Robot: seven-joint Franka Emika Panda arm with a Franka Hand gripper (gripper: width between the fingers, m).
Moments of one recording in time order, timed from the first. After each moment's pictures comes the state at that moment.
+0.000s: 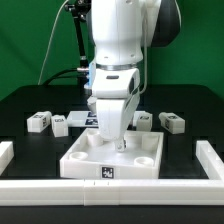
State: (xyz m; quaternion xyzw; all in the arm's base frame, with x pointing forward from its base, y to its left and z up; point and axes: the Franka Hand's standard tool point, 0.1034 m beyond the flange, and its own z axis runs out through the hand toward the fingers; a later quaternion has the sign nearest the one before) arm 0.470 0.014 0.009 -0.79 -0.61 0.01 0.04
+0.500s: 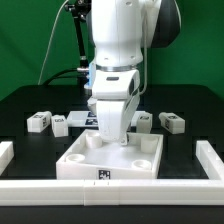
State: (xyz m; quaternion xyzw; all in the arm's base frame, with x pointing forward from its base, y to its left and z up) arm 0.471 0.014 0.009 -0.79 -0.61 0.00 0.04
